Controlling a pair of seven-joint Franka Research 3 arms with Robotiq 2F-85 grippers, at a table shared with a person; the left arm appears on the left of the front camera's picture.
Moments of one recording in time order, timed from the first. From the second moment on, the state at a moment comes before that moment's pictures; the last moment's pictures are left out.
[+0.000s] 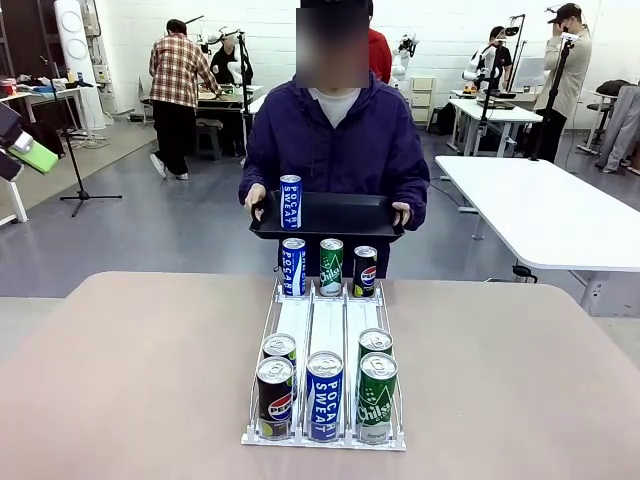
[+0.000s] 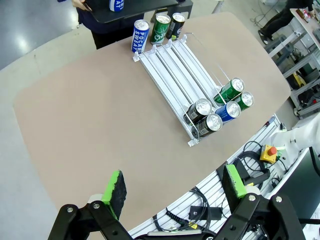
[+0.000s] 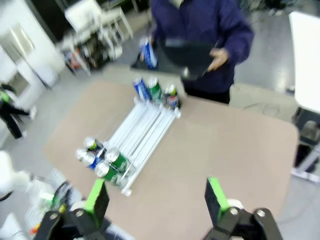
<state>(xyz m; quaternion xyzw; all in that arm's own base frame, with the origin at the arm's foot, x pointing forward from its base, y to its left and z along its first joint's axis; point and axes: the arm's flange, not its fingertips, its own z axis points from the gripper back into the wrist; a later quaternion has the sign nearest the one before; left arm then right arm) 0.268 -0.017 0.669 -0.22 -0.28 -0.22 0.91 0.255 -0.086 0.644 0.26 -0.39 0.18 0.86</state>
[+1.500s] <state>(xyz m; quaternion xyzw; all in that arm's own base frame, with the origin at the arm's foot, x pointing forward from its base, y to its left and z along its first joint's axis) 0.268 -0.018 0.669 -0.21 -0.28 -0.22 0.91 0.369 0.211 0.491 0.09 -0.06 0.04 0.99</state>
